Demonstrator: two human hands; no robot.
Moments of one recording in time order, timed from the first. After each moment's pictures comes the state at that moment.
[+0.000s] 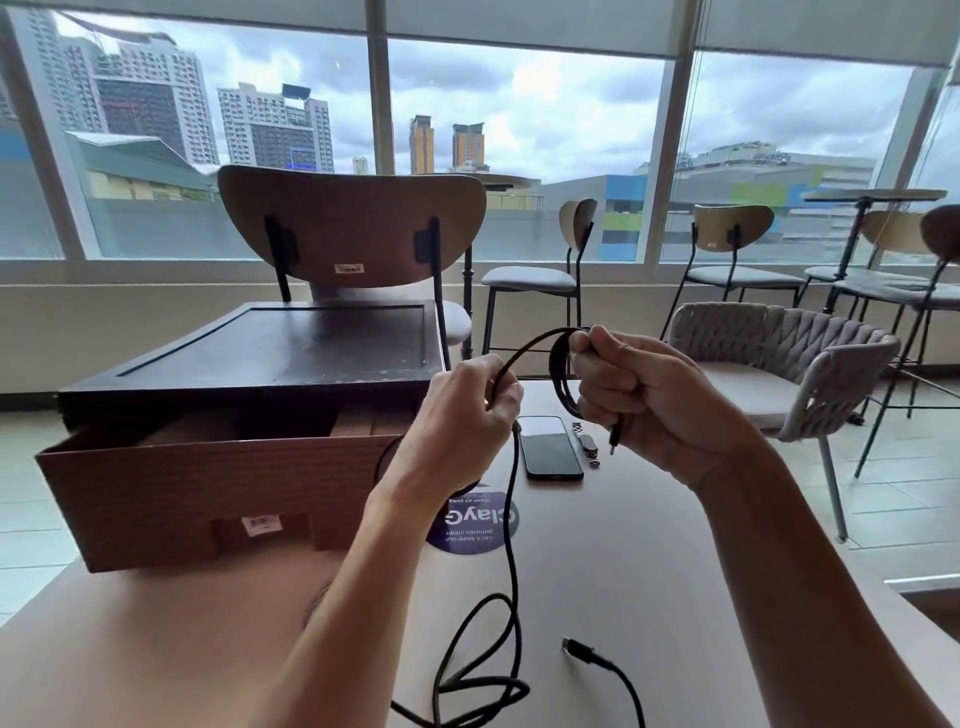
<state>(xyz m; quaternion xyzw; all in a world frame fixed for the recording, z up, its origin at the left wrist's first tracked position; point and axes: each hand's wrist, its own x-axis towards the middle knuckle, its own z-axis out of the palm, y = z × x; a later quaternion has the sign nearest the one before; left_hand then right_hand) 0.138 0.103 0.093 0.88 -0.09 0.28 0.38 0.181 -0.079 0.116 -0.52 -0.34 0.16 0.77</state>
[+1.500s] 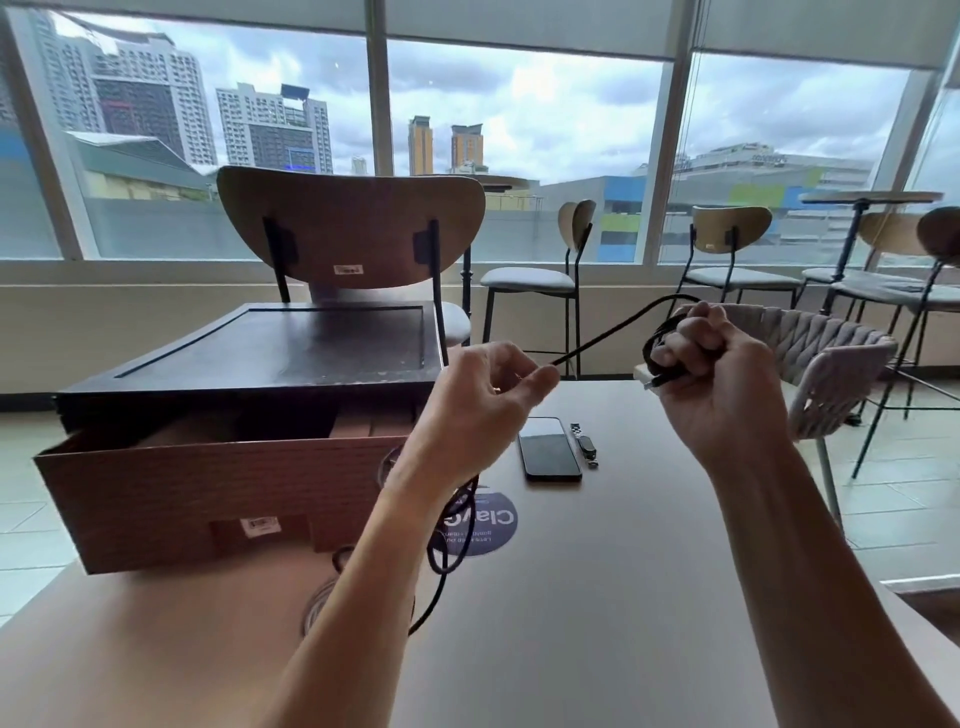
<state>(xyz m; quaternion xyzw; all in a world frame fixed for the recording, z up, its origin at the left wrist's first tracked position) 0.130 0.091 0.108 0.82 -0.11 0.22 0.52 0.204 -0.101 0.120 -0.29 -0.15 -0.05 0.94</state>
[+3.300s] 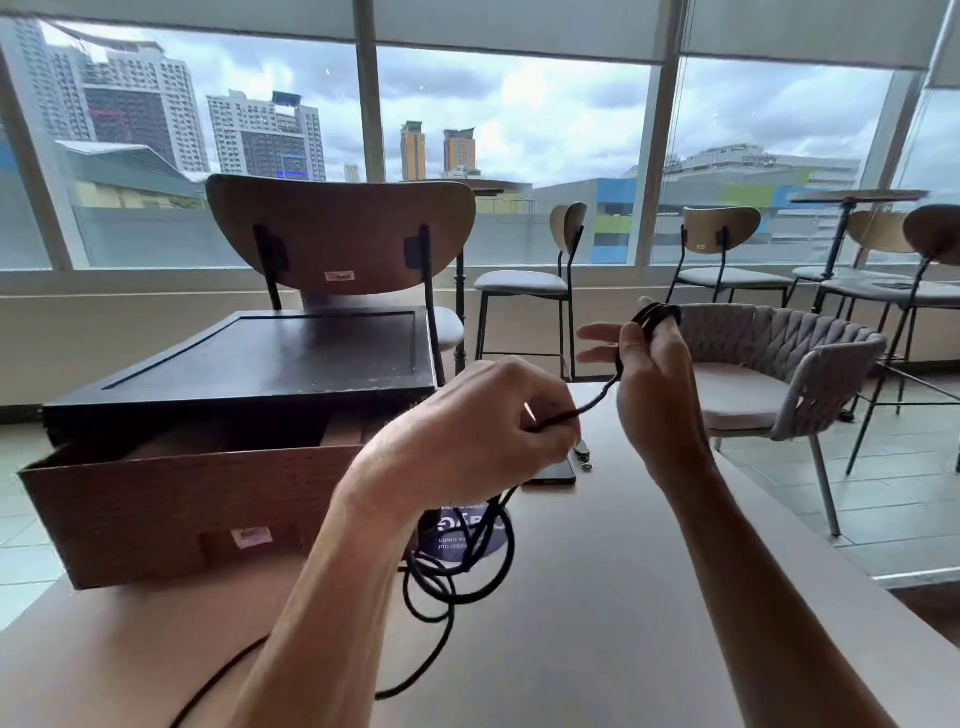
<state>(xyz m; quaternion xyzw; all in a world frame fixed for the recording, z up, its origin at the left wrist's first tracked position) 0.092 0.088 0.137 0.92 -0.22 0.14 0.29 0.202 -0.069 0.100 -0.69 -0.19 -0.31 0.62</state>
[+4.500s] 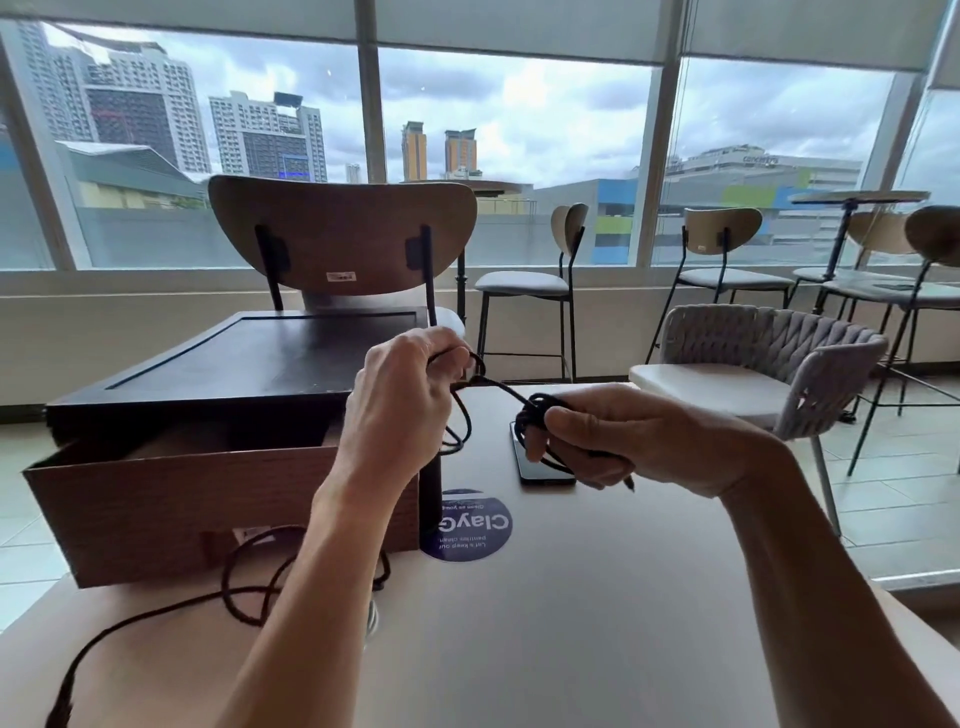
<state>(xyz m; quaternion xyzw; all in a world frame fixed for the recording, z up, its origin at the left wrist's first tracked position) 0.132 0.129 0.109 0.85 -0.05 0.39 0.35 0.170 -0.092 0.115 -0.71 -0.48 0.20 0.47</state>
